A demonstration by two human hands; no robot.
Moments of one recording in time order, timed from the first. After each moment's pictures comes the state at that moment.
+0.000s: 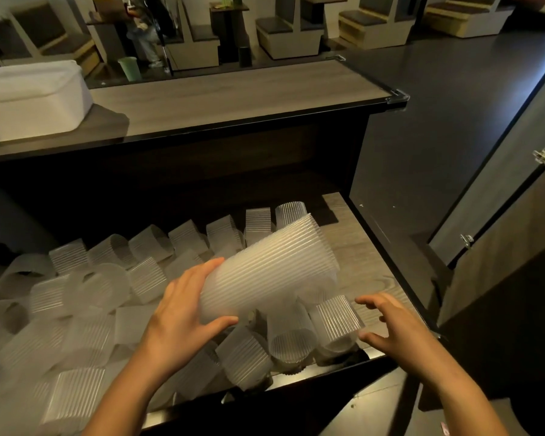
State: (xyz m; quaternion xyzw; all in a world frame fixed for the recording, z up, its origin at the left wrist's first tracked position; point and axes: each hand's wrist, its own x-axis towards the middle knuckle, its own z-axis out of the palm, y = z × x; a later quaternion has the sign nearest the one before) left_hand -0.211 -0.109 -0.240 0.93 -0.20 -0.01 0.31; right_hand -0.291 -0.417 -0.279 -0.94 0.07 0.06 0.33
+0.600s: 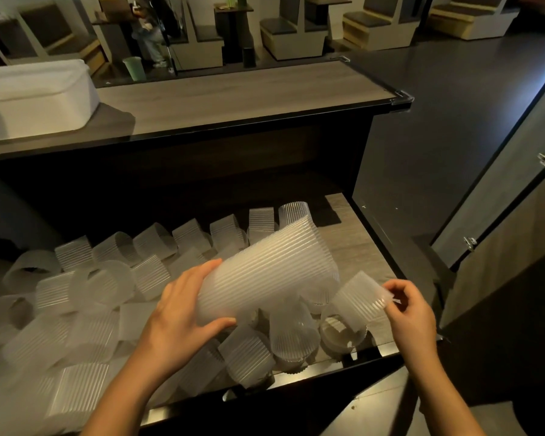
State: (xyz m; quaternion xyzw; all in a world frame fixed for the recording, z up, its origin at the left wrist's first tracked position) left_hand -0.214 -0.100 -0.244 0.93 -0.20 0.00 0.31; right_hand -0.280 -0.408 -0.291 -0.76 0.23 -0.17 0.59
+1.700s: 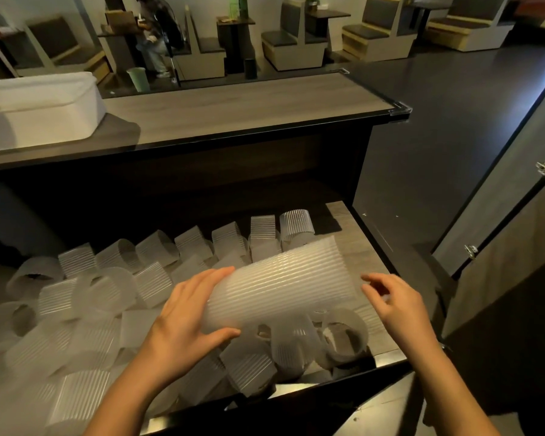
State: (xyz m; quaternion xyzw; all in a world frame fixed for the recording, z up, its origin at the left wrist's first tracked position) left_hand -0.207 -0.097 -0.250 0.92 -0.27 0.02 0.29; right_hand -0.258 -0.413 -0.273 -0.90 0.16 -0.10 0.39
